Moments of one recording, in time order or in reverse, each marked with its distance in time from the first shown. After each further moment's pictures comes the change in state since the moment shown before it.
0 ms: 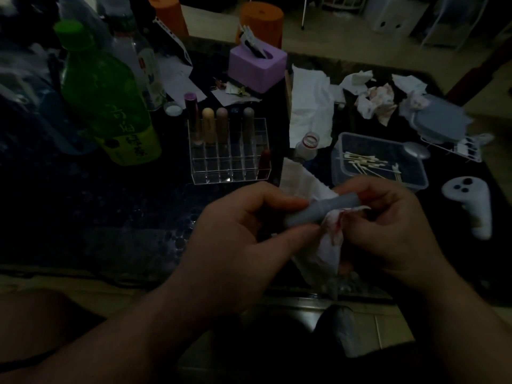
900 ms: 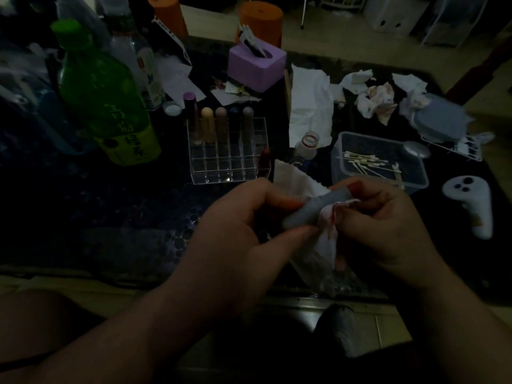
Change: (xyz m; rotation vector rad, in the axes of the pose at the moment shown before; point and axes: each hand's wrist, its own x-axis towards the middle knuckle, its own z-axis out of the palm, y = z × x) left_hand 0.000 0.002 0.000 0.198 0.016 0.032; right_hand 0.005 0.009 -0.002 0.070 -0.019 0.037
